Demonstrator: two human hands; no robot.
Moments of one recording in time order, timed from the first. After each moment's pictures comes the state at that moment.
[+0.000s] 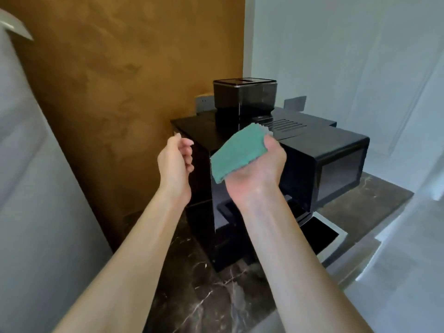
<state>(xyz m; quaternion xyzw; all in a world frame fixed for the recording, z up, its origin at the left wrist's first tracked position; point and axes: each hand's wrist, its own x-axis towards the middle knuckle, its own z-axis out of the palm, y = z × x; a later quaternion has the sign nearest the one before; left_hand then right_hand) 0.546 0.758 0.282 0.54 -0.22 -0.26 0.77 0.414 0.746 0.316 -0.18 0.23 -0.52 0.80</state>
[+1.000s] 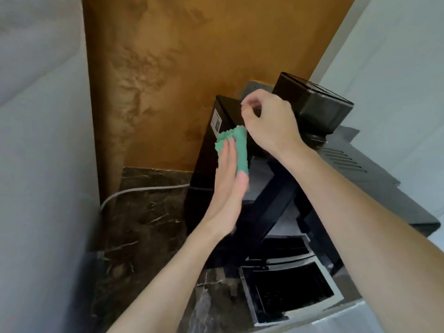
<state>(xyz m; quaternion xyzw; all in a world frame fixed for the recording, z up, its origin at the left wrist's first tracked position) 0.517 0.724 0.211 0.56 -0.38 -0.19 0.71 0.513 0.620 0.338 -0.92 0.22 -0.32 0.06</state>
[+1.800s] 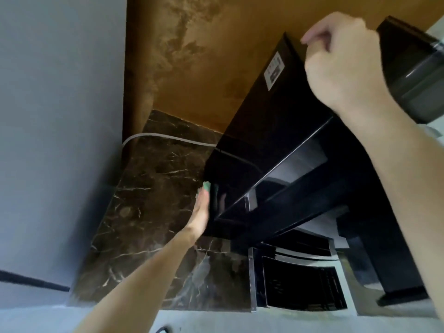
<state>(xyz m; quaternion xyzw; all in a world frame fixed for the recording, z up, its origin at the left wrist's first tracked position) 0.543 0.688 -0.056 0.59 -0.07 -0.41 0.69 0.550 0.597 0.319 -0.94 0.15 -0.29 -0.02</state>
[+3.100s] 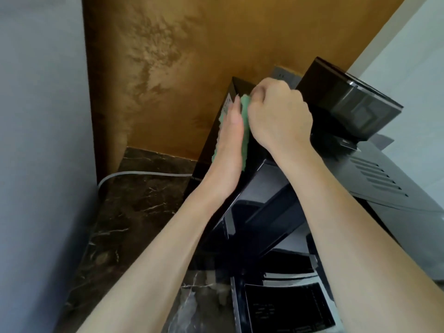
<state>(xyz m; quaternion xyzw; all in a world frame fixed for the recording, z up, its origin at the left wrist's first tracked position) 0.585 0.650 0.225 0.50 -0.27 -0.23 0.79 0.543 0.613 0.325 -0.91 0.28 -0.30 0.01</state>
